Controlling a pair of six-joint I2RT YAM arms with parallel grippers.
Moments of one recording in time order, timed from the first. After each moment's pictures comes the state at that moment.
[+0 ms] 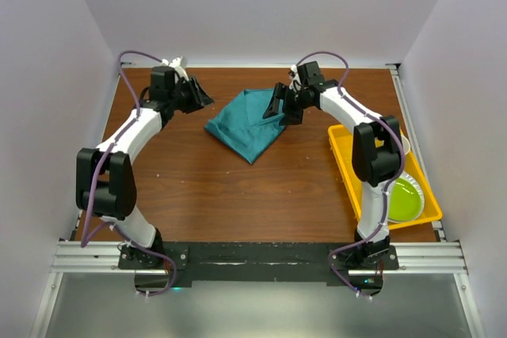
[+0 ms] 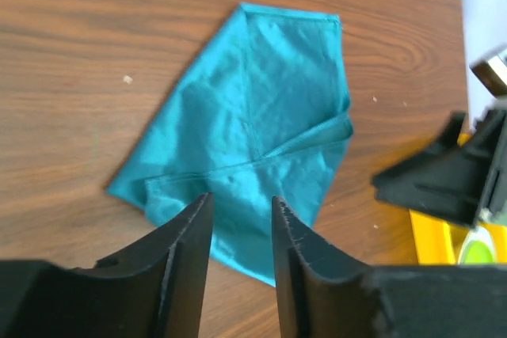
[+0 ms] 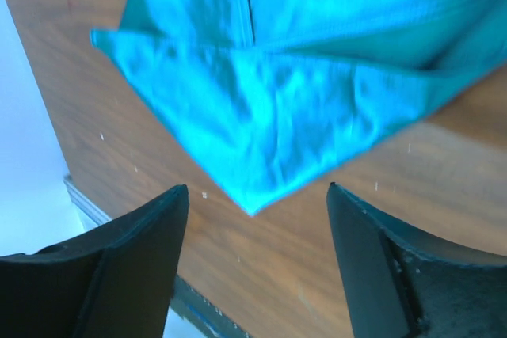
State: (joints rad) left arm -0.14 1.65 1.23 -0.16 0.34 -0.51; right arm 0.33 2.05 1.65 -0.57 -0.46 0.57
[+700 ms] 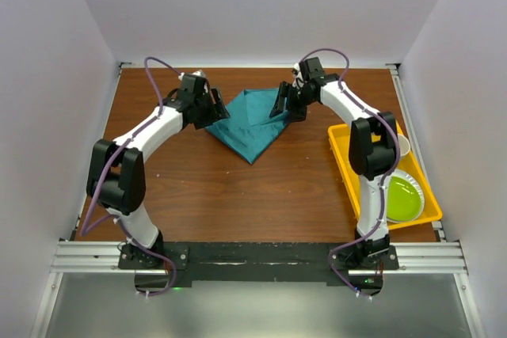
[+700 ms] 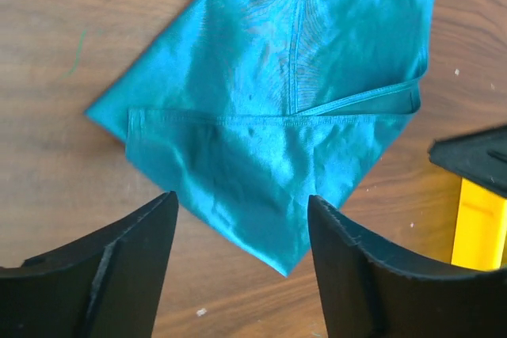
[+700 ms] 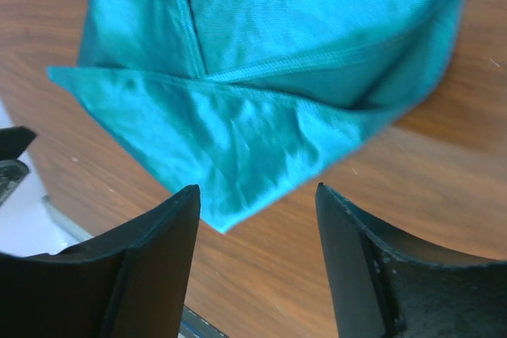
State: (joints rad) left arm -0.30 1.73 1.28 -0.36 0.08 -0.64; right arm 0.30 2.15 1.79 -0.68 -0.42 0.52
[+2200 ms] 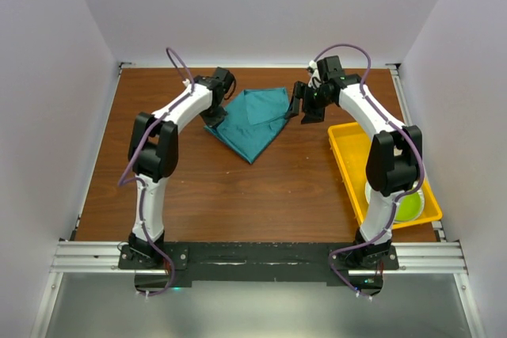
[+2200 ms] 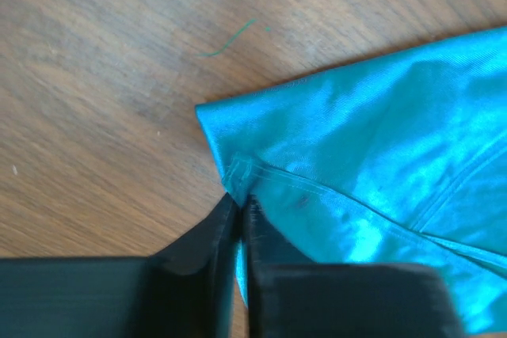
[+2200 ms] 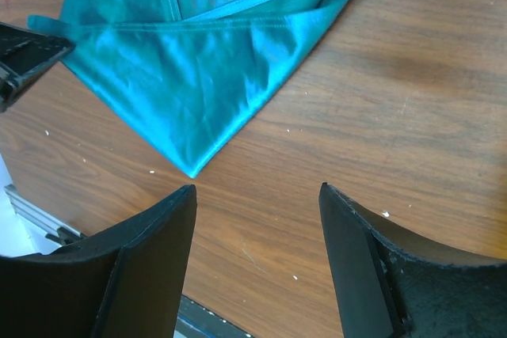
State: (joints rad) left arm -0.39 2.16 1.81 -0.97 -0.37 -1.02; right arm 0.25 1.91 1.64 -0.76 -0.36 0.41
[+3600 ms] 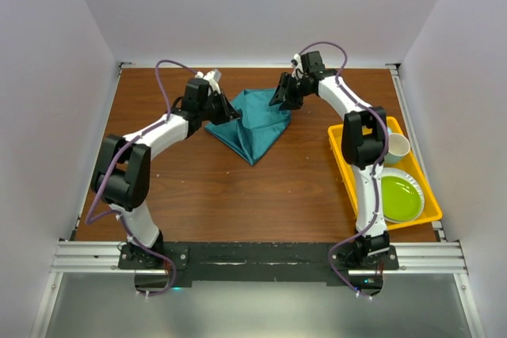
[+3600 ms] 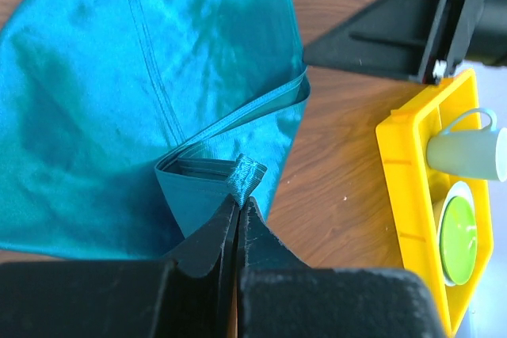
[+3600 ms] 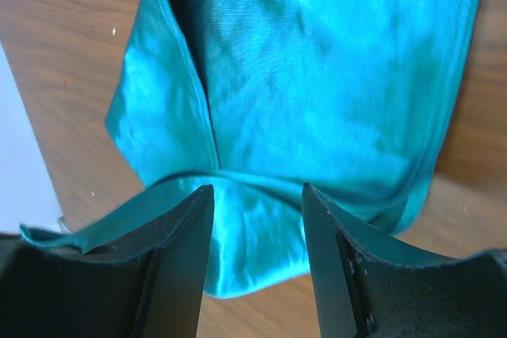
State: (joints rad) left arm -0.34 1.77 1.18 0.01 0.33 -0.62; right arm 0.26 2.33 1.99 -0.61 -0.49 0.51
